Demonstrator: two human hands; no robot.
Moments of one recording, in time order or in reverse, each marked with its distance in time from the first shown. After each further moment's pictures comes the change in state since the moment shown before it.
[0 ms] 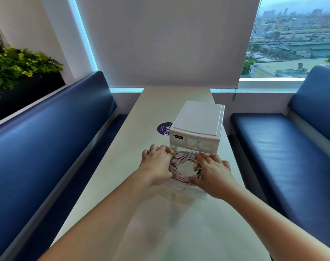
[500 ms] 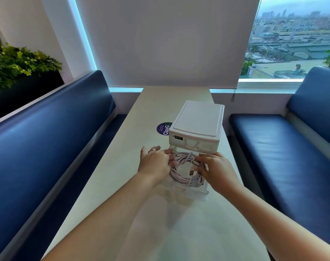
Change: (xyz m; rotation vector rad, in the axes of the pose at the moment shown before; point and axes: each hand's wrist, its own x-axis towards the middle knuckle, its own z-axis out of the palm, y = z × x) left_hand 0.003 -0.002 0.010 -0.143 0.025 -0.078; right_hand 0.004 0.008 -0.002 0.207 0.208 -0.005
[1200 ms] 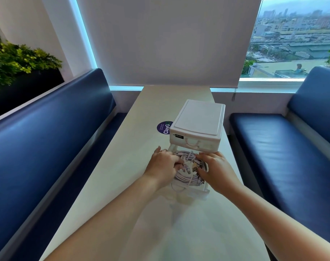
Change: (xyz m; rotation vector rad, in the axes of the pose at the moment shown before) left_hand 0.000 0.009 0.013 -0.190 0.165 0.171; right_hand 0.001 0.006 0.004 -0.002 -0.019 -0.030
